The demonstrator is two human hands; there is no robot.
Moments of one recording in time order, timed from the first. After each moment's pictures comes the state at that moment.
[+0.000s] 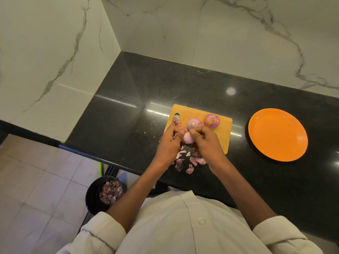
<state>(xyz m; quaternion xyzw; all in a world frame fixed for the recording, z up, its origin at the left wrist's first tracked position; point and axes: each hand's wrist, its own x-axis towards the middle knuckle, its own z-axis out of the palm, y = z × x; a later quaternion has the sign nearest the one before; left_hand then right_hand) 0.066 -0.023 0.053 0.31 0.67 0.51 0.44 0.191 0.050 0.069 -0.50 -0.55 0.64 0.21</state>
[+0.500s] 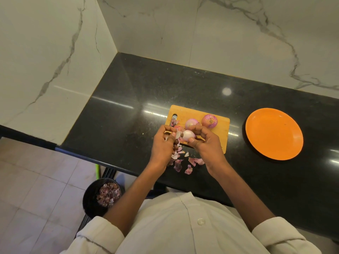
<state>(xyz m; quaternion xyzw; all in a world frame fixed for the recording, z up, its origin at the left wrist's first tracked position) 0.055 -0.028 0.040 0.21 0.70 0.53 0.44 0.193 0.044 0.068 -0.49 -0.53 0.65 0.26</state>
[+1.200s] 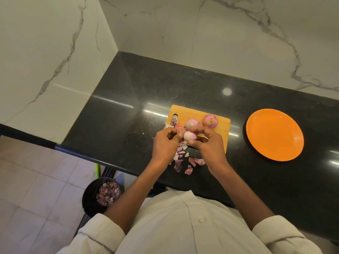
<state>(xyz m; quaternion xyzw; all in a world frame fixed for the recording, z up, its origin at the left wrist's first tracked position) 0.058 -0.021 0.048 0.26 0.73 0.49 0.39 0.195 0.047 0.062 -0.50 -0.55 0.62 0.27</state>
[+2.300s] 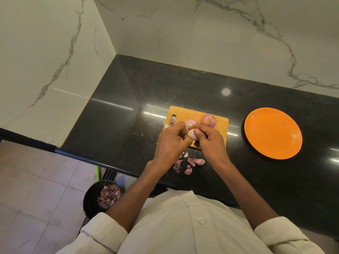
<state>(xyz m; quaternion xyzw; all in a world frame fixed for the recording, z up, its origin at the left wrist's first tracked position) 0.065 -0.009 0.064 0.47 0.73 0.41 0.27 0.203 0.057 0.074 -0.49 -0.63 0.55 0.24</state>
